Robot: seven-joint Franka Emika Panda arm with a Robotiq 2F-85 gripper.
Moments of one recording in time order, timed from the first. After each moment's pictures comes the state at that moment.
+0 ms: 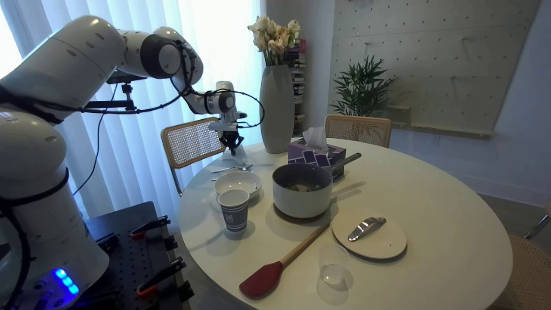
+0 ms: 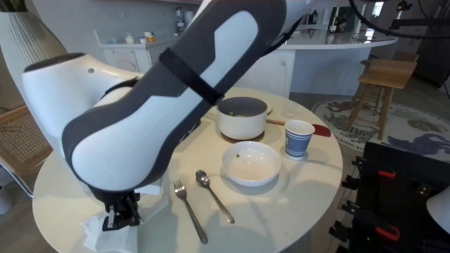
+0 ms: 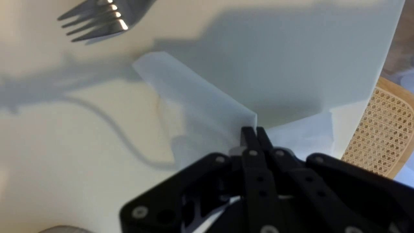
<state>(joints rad) 0.48 0.87 0.17 -1.41 -0.22 2.30 -0.01</state>
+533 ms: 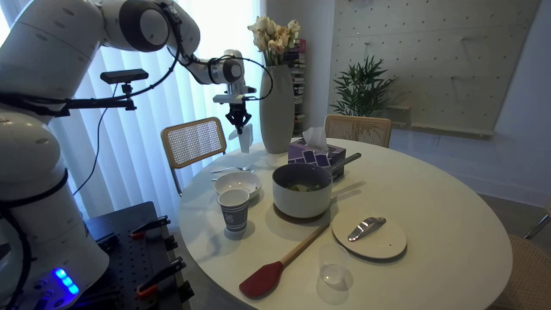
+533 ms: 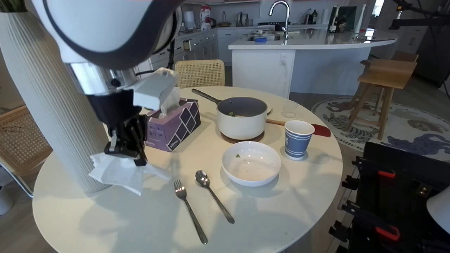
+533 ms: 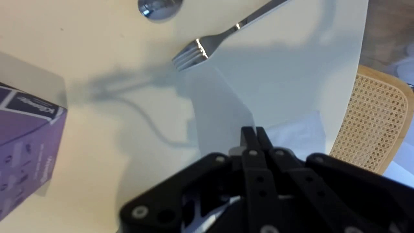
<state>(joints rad) 0.39 0.65 0.18 -1.45 -0.16 2.08 -0.02</state>
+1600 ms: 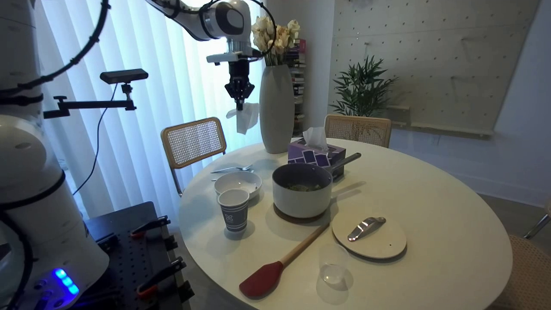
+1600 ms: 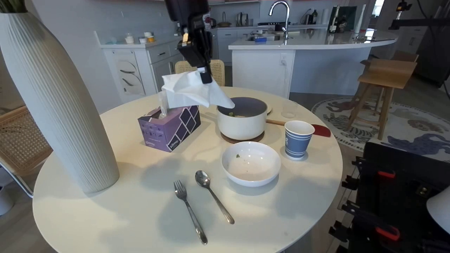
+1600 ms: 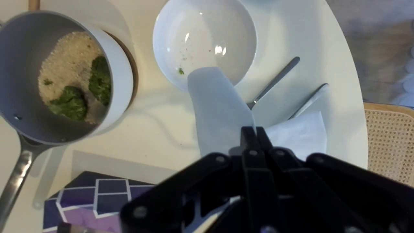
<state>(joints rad) 0.21 0.21 0.16 -1.71 -0.09 1.78 -0.01</state>
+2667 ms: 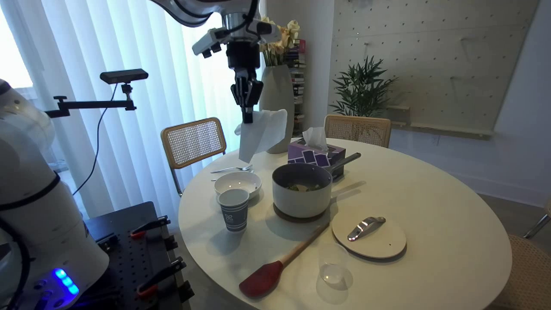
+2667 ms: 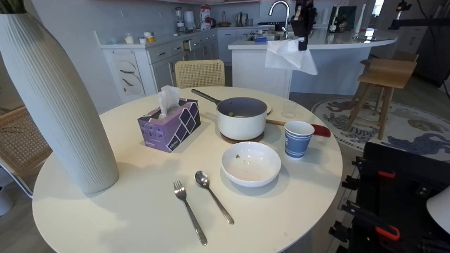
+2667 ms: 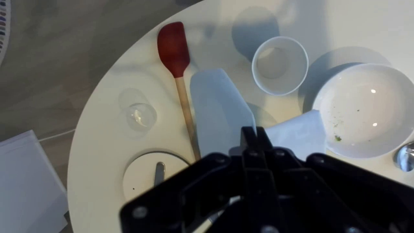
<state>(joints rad) -0.05 -0.32 -0.08 -2.26 -0.20 1.89 -0.04</state>
